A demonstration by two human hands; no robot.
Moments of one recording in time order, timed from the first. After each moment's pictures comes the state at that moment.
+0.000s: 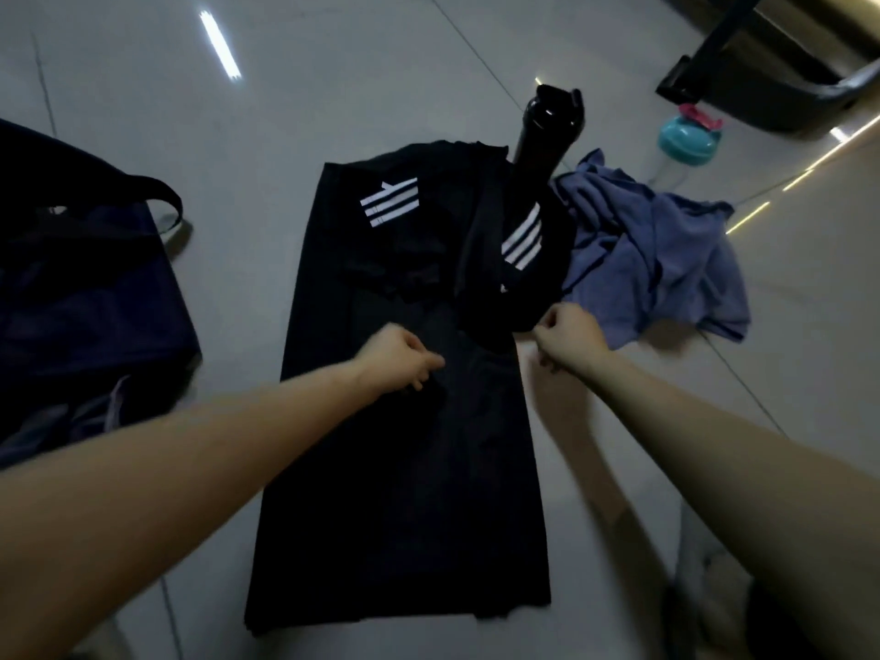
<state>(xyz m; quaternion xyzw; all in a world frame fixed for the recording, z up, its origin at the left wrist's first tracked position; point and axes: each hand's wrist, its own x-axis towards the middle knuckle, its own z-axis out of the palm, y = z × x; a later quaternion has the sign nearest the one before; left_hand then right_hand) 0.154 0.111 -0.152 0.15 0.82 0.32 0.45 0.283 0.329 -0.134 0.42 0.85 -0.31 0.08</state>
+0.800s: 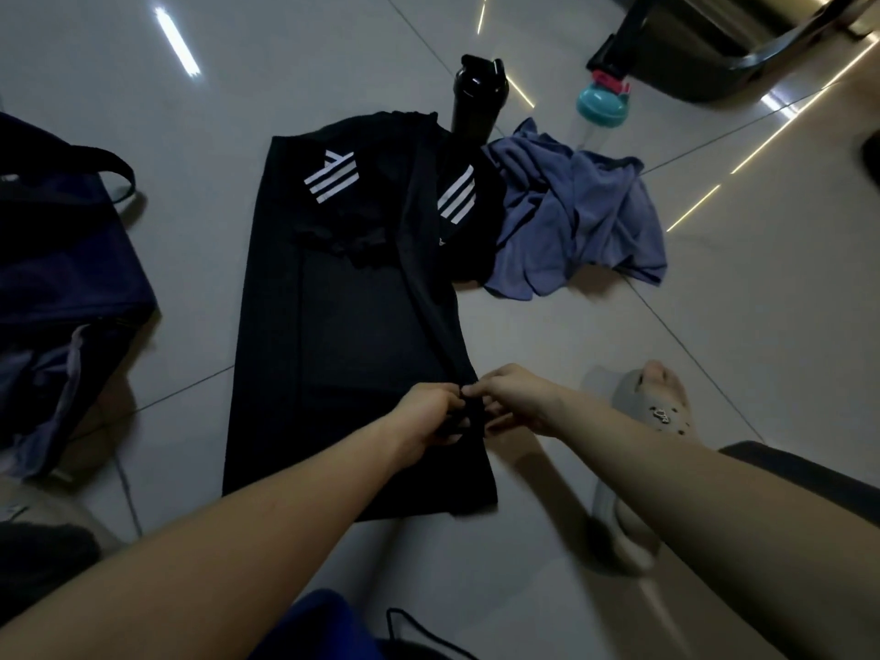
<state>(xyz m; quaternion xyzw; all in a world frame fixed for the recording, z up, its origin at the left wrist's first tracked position) 0.335 0.121 -0.158 -0.06 0.63 0.49 0.60 0.410 0.260 -0.140 0.46 0.61 -0.60 0.23</state>
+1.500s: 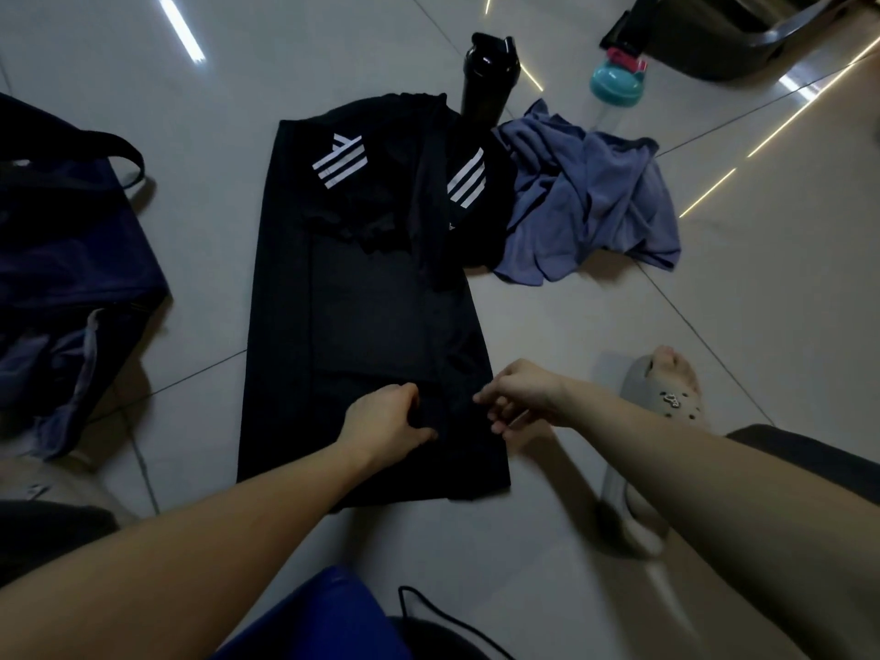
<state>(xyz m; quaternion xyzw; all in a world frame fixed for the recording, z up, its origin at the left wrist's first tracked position) 0.317 0.051 -0.179 0.37 0.87 0.12 0.30 0.420 0.255 -0.136 0.44 0.65 -0.54 0.30</state>
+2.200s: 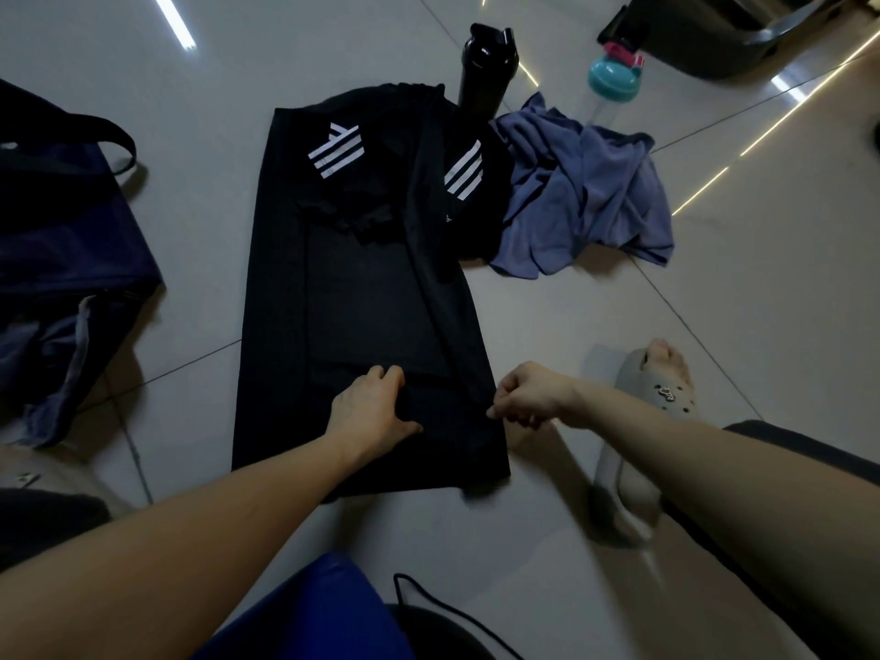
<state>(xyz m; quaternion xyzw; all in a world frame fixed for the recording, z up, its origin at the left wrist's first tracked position) 0.315 0.043 -0.182 0.35 0.89 0.10 0.27 0.442 0.267 -0.136 0.36 0.73 -0.47 0.33</state>
